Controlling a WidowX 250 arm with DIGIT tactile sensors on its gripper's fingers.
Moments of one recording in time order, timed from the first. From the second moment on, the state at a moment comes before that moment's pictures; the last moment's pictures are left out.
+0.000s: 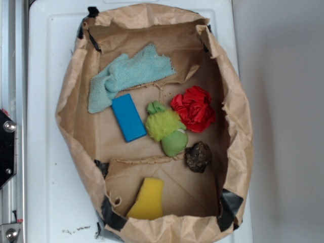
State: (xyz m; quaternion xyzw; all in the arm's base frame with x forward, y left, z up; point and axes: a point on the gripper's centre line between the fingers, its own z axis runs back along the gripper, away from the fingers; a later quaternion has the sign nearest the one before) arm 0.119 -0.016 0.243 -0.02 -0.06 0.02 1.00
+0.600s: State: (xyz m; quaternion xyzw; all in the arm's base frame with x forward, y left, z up) arm 0.163 -0.020 0.222 -0.04 -0.04 -0.02 1.00
